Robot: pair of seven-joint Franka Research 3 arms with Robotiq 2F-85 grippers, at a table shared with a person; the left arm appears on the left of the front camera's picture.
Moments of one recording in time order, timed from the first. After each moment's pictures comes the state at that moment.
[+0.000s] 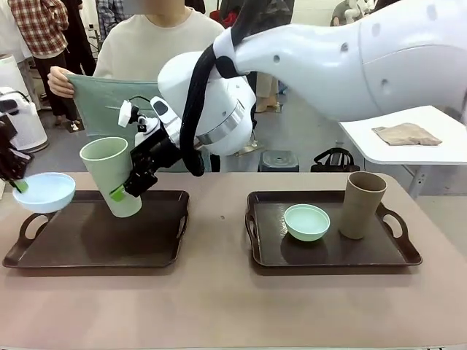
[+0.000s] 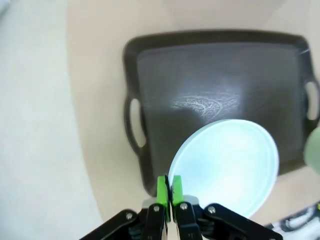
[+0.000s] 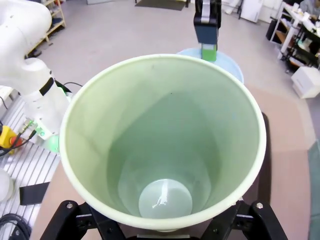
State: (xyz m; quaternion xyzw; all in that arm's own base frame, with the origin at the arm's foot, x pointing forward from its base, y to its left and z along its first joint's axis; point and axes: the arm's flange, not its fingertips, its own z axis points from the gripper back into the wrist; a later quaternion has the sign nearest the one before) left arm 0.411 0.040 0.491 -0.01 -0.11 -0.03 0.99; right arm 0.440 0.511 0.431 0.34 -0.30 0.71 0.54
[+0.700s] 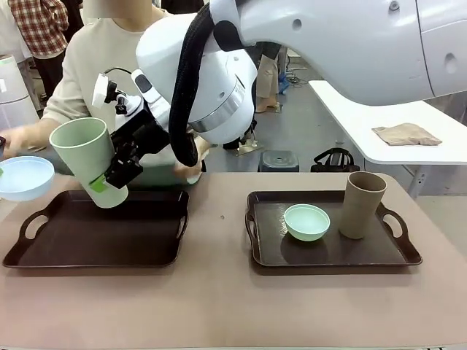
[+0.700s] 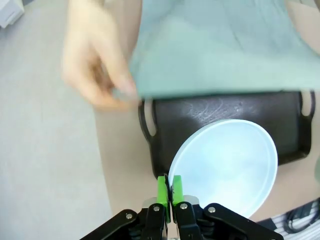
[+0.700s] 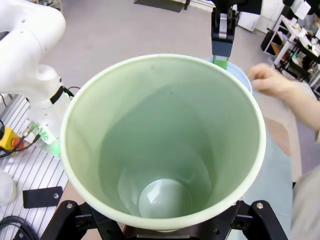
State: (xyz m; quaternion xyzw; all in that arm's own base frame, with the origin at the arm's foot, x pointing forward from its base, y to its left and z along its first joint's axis) left arm 0.375 0.048 0.525 0.00 -0.14 -0.02 0.99; right arm 0.390 0.517 0.485 0.32 -0.32 0.73 0.51
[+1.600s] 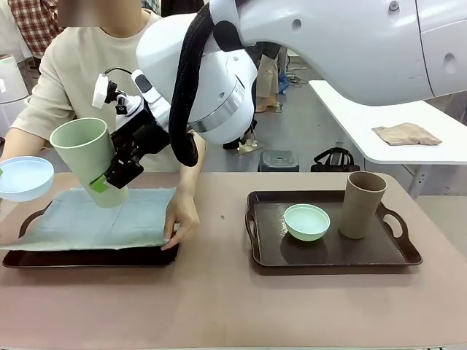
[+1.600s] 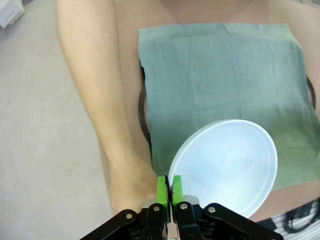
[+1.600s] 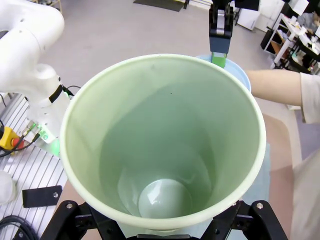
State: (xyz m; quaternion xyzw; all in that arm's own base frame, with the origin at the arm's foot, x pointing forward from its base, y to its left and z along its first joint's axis) left arm 0.376 0.048 0.523 0.00 -0.14 -0.02 0.99; right arm 0.394 0.516 0.480 0.32 -0.32 0.73 0.52
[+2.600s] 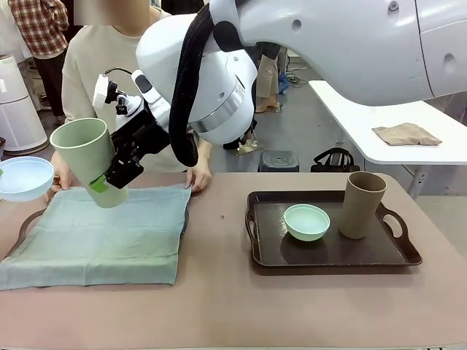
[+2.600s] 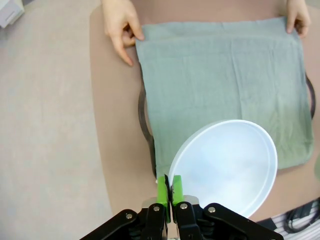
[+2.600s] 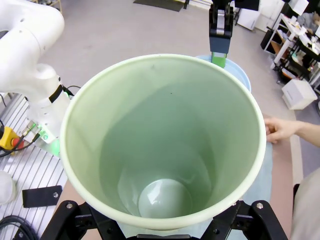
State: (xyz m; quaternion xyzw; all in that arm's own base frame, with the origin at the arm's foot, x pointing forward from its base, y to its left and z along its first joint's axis) left arm 0.376 0.048 0.523 0.00 -0.14 -0.02 0.99; right arm 0.394 0.516 0.480 0.32 -0.32 0.73 0.52
